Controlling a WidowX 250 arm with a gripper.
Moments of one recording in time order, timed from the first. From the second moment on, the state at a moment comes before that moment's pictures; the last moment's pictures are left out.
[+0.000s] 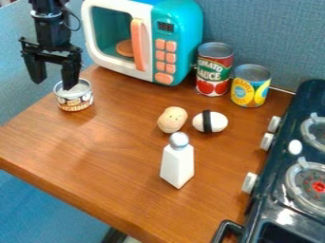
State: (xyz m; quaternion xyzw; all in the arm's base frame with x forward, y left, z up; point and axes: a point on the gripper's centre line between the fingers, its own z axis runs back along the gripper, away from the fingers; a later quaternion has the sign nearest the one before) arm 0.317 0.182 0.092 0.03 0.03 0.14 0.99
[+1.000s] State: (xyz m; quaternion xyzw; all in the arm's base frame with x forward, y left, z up) arm 0.350 0.208 0.066 0.03 0.06 0.10 0.99
